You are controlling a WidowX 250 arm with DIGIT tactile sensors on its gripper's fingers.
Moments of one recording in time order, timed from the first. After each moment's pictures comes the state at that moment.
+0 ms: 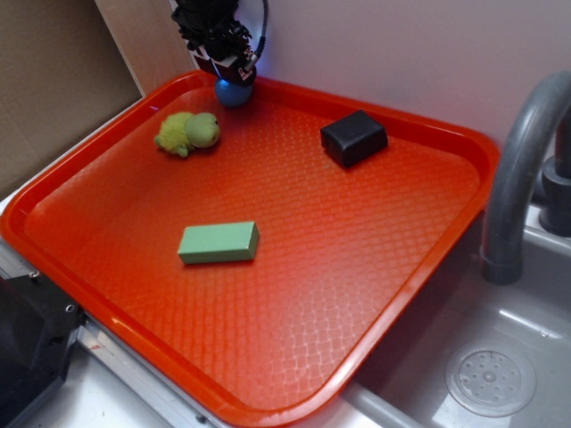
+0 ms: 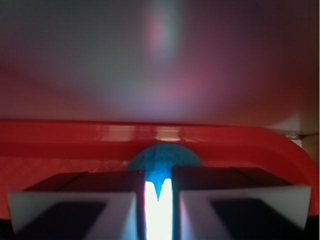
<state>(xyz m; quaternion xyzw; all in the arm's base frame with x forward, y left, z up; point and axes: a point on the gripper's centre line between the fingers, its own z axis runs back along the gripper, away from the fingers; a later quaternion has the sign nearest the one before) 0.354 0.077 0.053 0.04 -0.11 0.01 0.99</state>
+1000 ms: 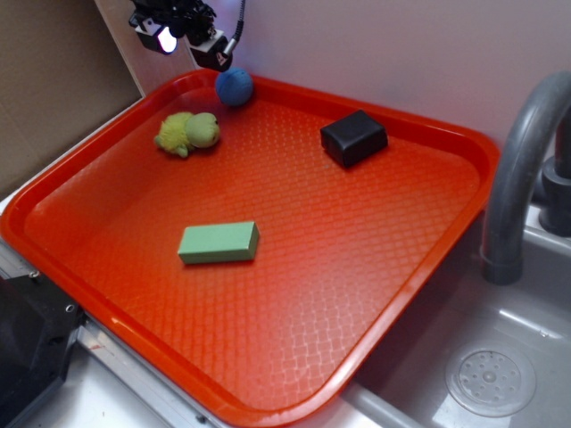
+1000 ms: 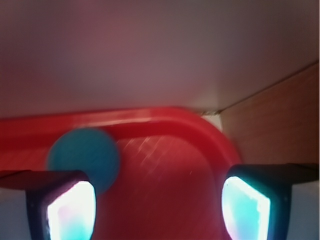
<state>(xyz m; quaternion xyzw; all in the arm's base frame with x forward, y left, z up) 0.340 0.120 0.073 0.09 -0.11 0.09 0.99</state>
